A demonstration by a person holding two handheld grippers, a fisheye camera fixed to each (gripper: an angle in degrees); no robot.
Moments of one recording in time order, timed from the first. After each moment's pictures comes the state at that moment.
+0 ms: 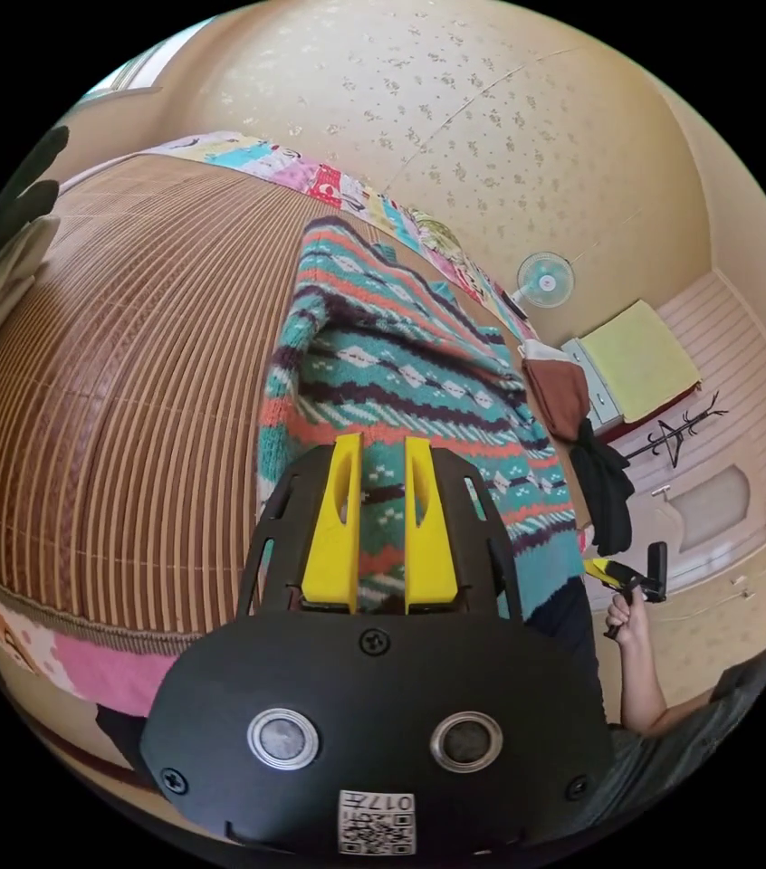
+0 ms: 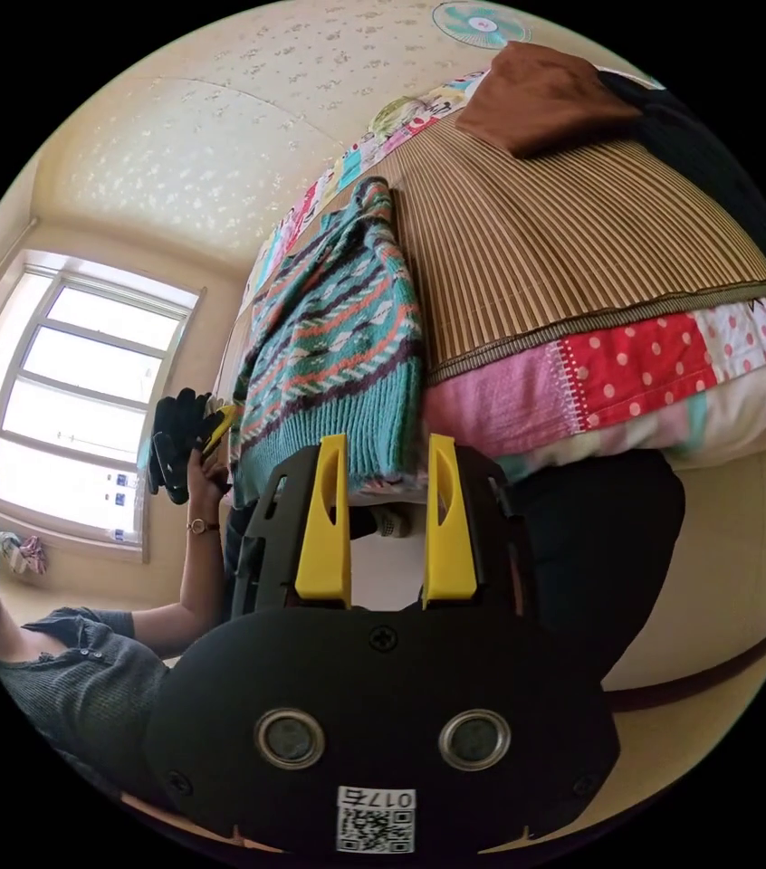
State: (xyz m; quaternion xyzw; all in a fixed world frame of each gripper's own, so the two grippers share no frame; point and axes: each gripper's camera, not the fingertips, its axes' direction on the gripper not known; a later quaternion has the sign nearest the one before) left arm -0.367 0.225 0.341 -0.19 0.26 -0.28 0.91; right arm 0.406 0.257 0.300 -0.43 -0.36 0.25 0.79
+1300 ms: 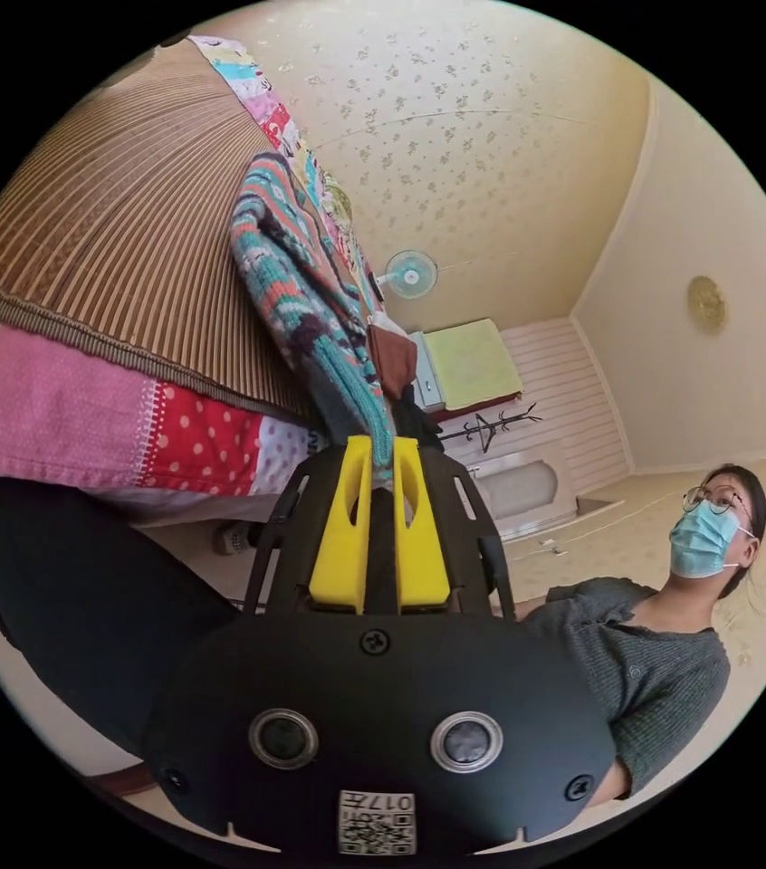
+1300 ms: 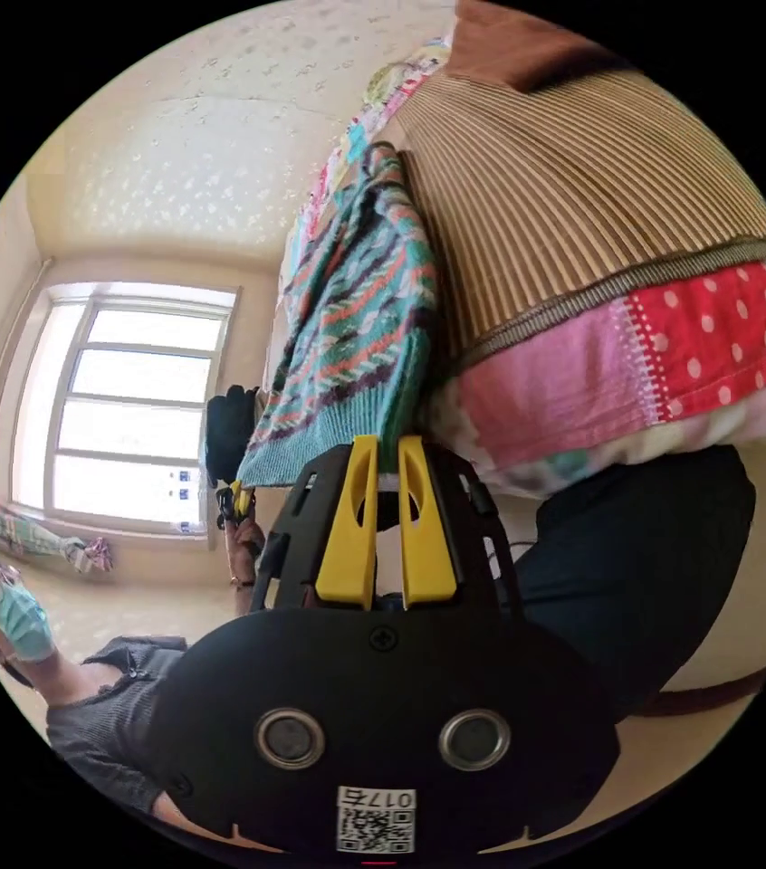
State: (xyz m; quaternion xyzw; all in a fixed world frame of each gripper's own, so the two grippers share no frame) left arm -0.477 0.340 0.188 -0.15 0.54 -0.39 0.73; right arm 0.549 0.239 0.268 -0.41 -0.47 0.30 0.73
